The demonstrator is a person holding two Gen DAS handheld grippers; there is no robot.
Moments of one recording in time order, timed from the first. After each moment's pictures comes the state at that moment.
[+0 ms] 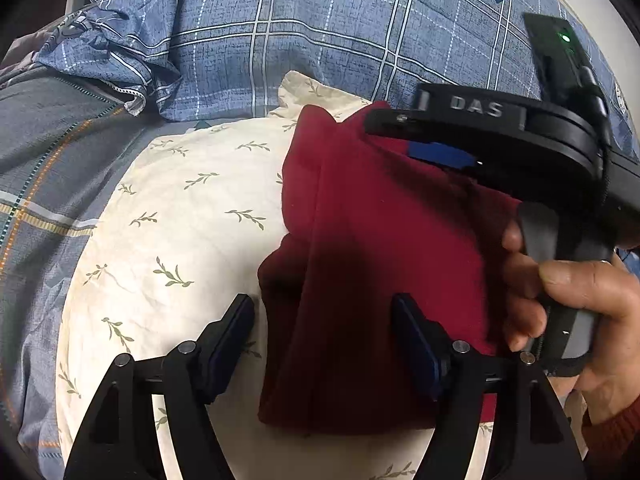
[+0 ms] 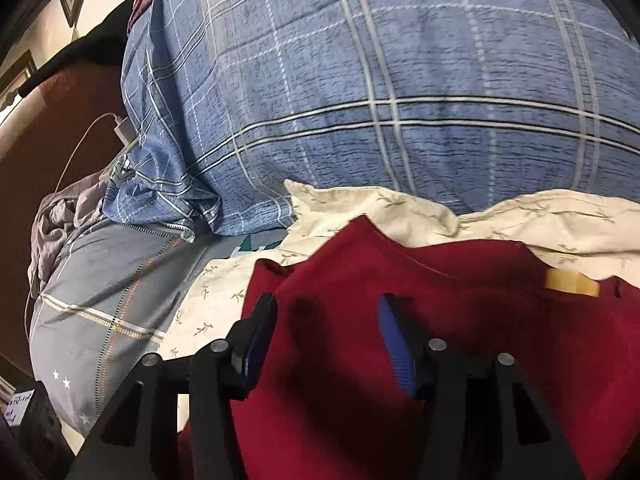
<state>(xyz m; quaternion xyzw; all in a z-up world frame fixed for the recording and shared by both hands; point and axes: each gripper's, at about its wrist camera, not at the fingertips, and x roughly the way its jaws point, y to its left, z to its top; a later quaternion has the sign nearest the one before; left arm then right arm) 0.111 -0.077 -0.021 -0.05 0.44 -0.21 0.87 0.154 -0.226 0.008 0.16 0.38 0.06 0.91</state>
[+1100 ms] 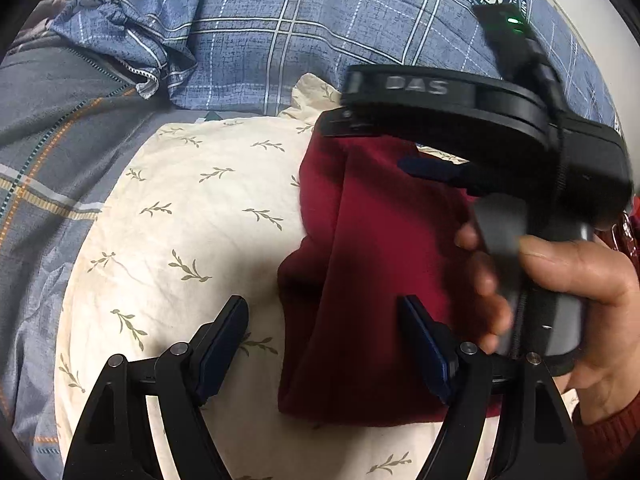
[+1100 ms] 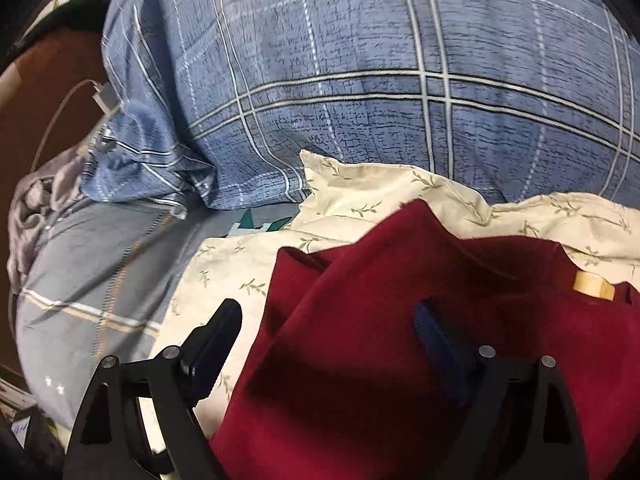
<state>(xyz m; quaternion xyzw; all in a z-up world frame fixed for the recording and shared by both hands) 0.118 -0.056 -0.019 -0.10 0.45 -0.22 0.86 0.193 -0.177 0.002 0.13 0.46 0.03 0.88</state>
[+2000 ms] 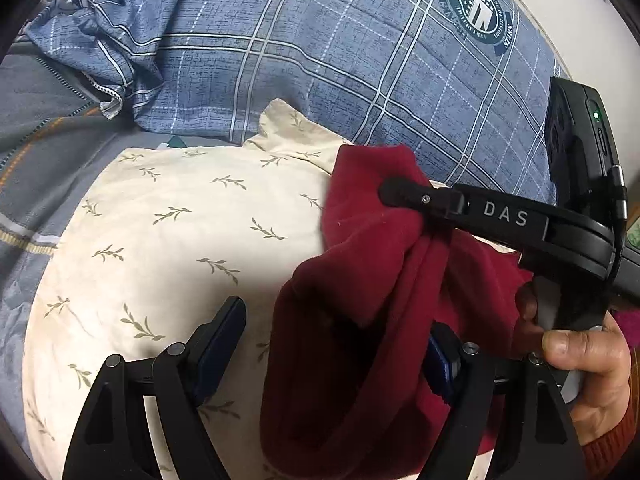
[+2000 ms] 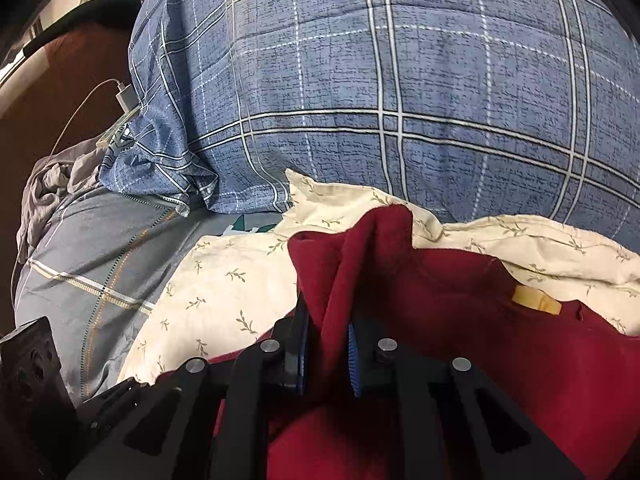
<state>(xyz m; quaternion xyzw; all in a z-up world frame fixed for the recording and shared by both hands) 0.140 -0.070 -0.023 -0.14 0.41 -0.26 0.87 0.154 -0.214 0.025 0.10 0.42 0.06 0.90</state>
